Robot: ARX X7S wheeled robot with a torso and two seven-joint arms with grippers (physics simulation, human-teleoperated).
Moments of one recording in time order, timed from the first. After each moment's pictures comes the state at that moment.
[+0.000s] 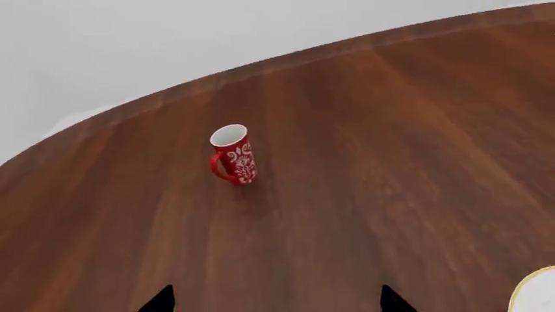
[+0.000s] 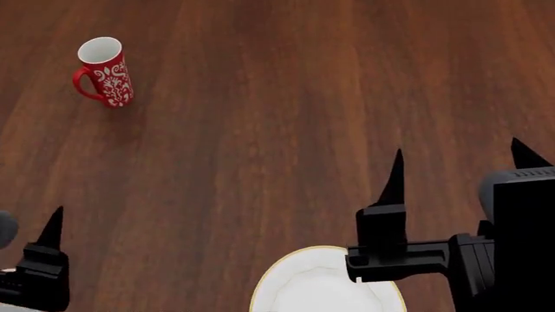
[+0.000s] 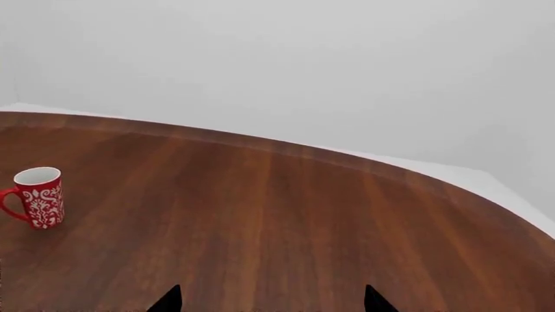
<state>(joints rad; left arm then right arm) -0.64 -0.59 -0.05 0.80 -1.53 -1.40 -1.06 0.63 0.67 0.16 -0.88 1.38 1.23 0.87</state>
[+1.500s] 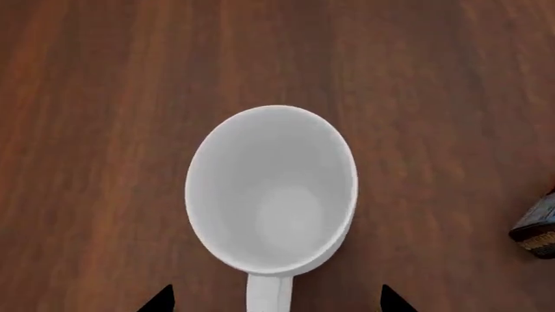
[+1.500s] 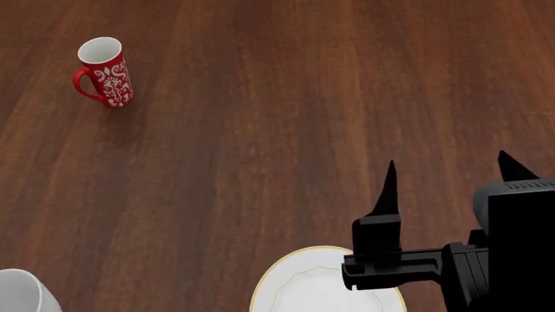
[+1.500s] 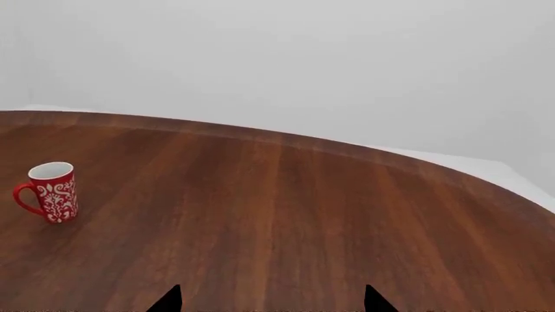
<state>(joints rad) -0.12 -0.67 -0.28 0.68 -1.38 -1.42 -0.81 0.54 0.67 0.12 -0.87 1.27 1.13 0.77</state>
